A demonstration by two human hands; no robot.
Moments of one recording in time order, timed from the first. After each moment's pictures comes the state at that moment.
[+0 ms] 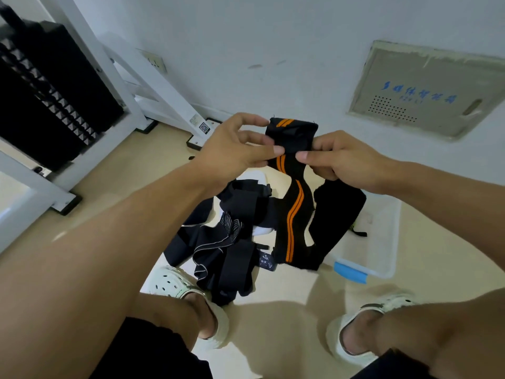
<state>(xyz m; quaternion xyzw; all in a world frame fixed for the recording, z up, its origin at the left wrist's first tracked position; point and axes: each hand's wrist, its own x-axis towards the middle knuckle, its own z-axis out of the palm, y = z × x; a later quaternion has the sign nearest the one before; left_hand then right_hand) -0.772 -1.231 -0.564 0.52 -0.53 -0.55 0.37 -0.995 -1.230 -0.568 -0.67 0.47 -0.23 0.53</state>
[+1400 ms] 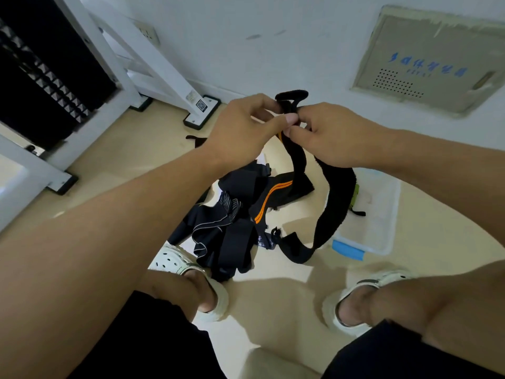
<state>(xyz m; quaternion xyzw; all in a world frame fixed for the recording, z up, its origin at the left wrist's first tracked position) -0.792 -1.223 -0.572 0.58 -0.65 -0.37 0.33 -0.970 -1.224 -0.554 -0.81 0.53 -0.09 0.24</state>
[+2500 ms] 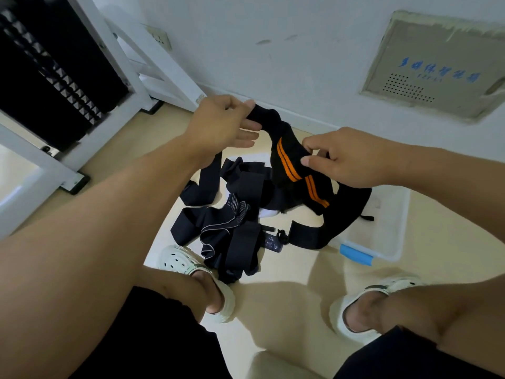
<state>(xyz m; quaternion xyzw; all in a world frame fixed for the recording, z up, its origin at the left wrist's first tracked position) -0.750 -1.238 -0.561 0.63 -0.50 -0.48 0.35 -0.990 -1.217 -0.571 -0.84 0.46 -0.04 0.27</state>
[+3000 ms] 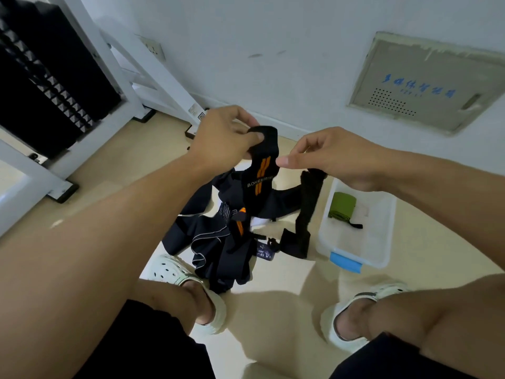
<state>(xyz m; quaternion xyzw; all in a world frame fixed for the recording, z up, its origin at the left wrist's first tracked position) -0.765 -1.226 -0.567 0.60 -0.57 -0.42 0.37 -0.974 -1.212 -0.554 -0.63 0.54 -0.19 0.51</state>
